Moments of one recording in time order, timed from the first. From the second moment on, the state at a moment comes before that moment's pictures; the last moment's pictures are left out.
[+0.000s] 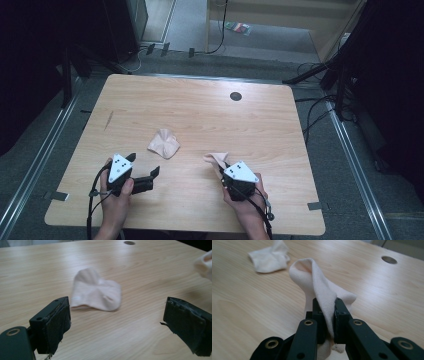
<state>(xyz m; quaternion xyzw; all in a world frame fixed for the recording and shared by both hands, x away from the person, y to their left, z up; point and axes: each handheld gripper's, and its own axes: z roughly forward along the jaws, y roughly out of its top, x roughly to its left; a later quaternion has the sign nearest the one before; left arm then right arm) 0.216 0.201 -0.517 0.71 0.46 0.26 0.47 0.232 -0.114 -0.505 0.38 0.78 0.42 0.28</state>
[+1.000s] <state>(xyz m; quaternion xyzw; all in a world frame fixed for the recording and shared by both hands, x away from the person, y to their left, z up) 0.215 0.188 -0.520 0.74 0.40 0.17 0.51 0.225 -0.108 -0.510 0.33 0.81 0.46 0.14</state>
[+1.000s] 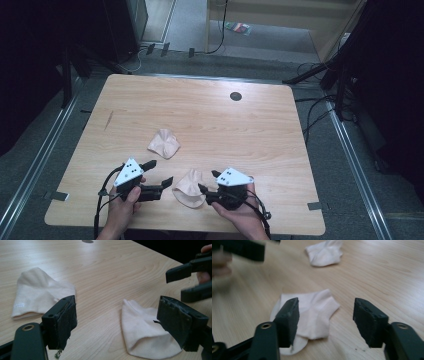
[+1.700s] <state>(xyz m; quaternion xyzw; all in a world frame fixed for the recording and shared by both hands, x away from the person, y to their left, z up) 0.219 0.185 -0.527 0.76 0.40 0.15 0.49 0.227 -0.075 -0.546 0.40 0.82 0.38 0.13</state>
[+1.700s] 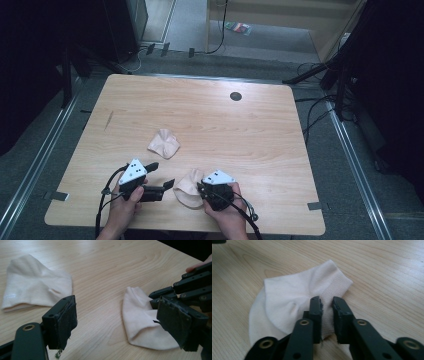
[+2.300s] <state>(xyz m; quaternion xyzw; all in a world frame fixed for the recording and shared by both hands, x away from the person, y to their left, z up) 0.219 0.143 -0.546 0.82 0.36 0.09 0.44 0.221 -0.081 -0.512 0.37 0.81 0.43 0.12</state>
